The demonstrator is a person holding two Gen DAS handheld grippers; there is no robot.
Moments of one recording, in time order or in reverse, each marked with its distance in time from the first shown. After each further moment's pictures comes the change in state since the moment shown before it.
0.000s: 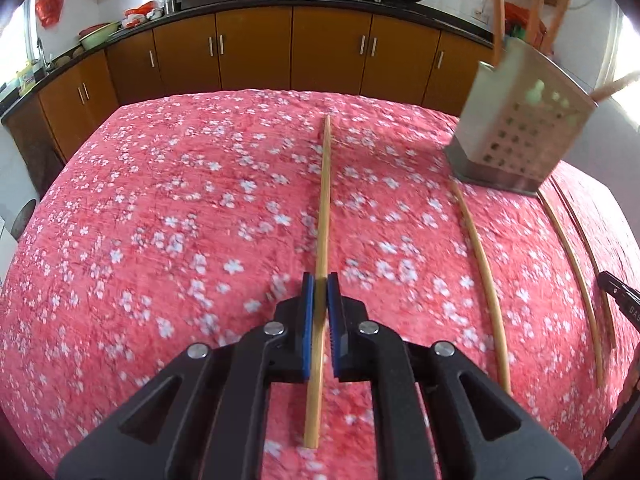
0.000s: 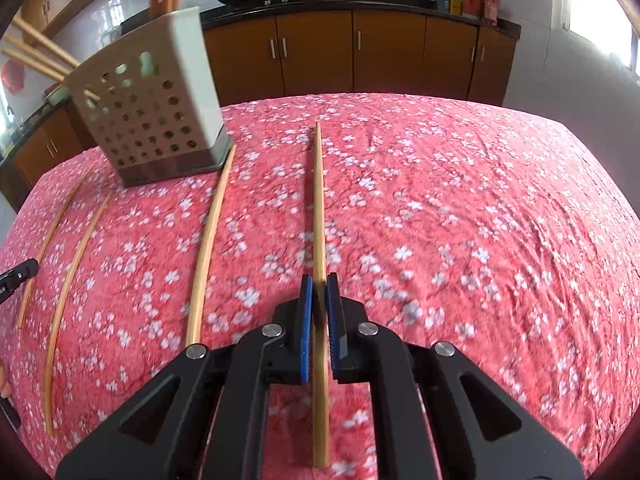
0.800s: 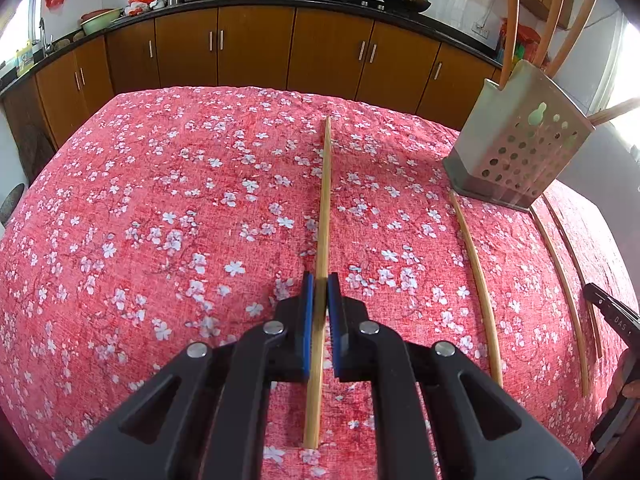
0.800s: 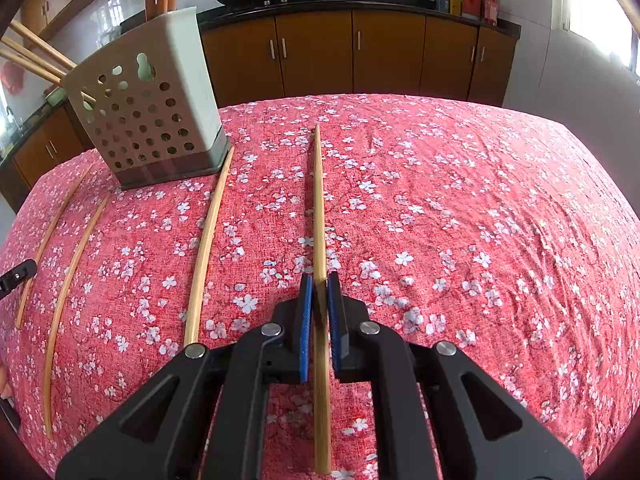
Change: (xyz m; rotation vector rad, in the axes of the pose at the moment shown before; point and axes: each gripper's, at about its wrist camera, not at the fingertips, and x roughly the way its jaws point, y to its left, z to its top) left arm -0.004 0.016 0.002 -0.055 -0.010 -0.063; right arm 0.002 -0.001 0.002 -0.003 -0.004 -0.004
